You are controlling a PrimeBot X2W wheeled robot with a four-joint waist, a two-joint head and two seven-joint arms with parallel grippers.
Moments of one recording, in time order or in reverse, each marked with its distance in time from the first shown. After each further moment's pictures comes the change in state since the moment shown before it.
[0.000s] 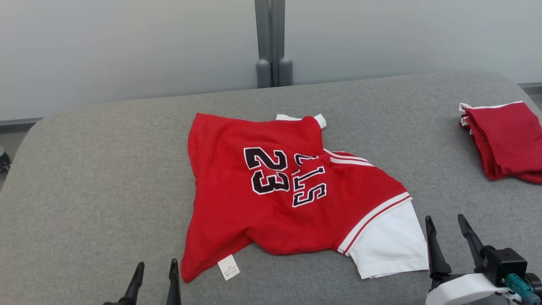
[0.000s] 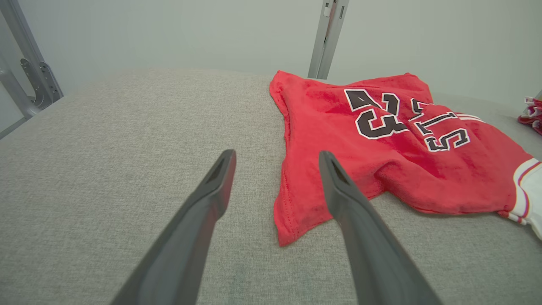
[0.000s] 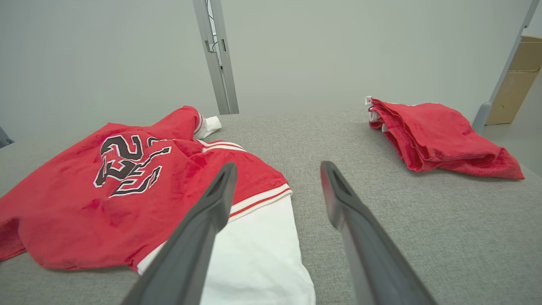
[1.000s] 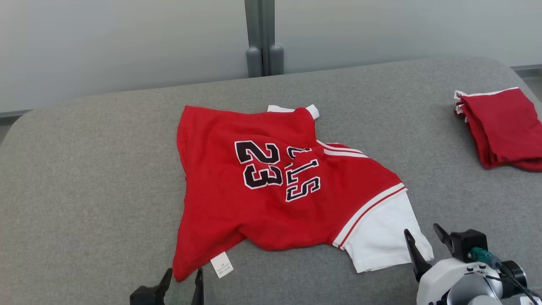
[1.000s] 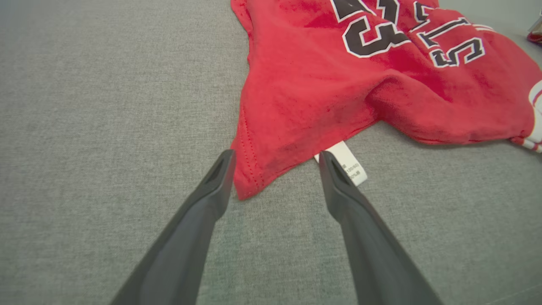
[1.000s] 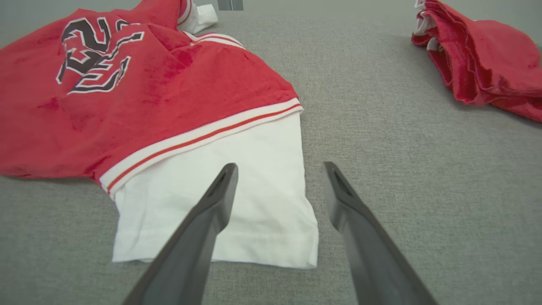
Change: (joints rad) left arm -0.095 -0.004 -0.081 0.190 0.013 0.006 0.087; right arm -0.097 -0.086 0.118 0.168 -0.002 0.000 0.184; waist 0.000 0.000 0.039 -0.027
